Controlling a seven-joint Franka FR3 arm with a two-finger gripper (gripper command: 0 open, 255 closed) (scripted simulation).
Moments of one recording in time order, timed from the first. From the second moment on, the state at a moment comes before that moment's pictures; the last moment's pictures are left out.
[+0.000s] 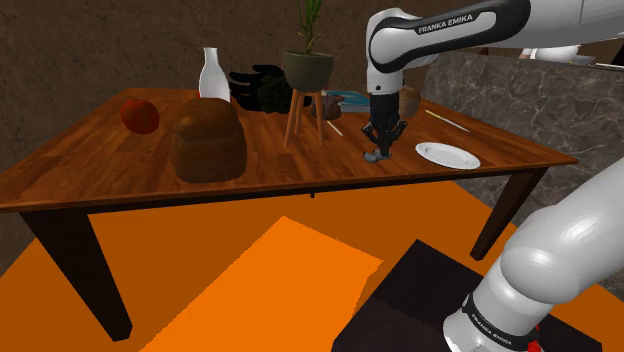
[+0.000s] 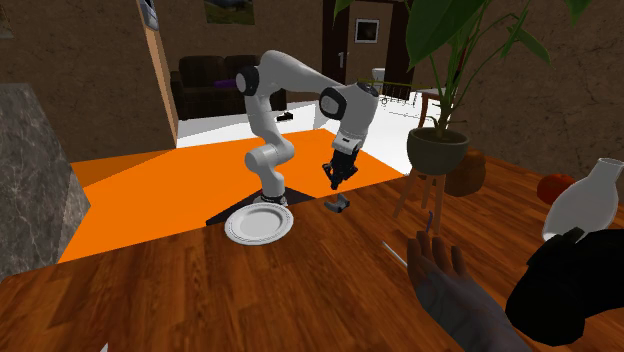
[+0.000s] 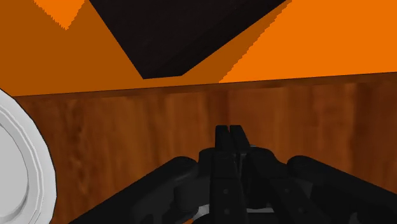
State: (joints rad) arm -0.17 -0.29 0.00 -2.16 -0.09 1.64 0.46
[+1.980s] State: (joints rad) arm -0.19 -0.25 -0.01 -2.24 -0.02 1.84 0.61
